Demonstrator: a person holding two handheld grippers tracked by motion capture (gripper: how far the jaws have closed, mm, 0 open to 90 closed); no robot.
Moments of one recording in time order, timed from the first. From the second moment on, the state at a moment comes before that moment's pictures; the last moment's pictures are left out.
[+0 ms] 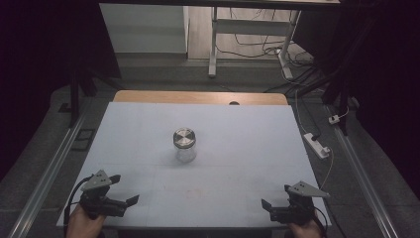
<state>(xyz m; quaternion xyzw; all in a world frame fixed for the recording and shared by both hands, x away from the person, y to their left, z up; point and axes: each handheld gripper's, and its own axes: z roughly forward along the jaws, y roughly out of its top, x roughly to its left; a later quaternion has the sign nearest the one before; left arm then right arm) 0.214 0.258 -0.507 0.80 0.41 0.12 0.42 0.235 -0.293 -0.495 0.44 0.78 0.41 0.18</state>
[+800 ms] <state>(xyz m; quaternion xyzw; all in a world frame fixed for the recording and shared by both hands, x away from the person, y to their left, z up) 0.271 0.223 -0.506 0.81 0.37 0.11 0.44 0.236 -0.291 -0.496 0.43 0.79 0.40 0.18</state>
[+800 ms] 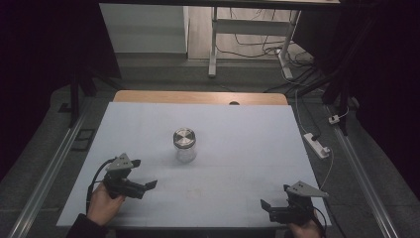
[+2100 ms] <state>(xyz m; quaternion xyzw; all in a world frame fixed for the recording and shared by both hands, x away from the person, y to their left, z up) 0.380 0.152 -0.509 0.83 0.35 0.13 0.42 0.236 -0.291 -0.496 0.43 0.79 0.40 0.17</state>
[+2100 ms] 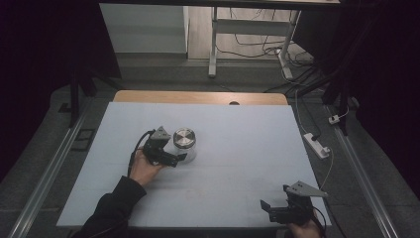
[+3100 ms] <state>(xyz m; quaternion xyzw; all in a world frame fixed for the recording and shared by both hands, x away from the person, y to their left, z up) 0.392 0.130 -0.517 0.84 0.33 0.14 0.41 0.236 -0.290 -0.496 0.43 0.79 0.40 0.17</state>
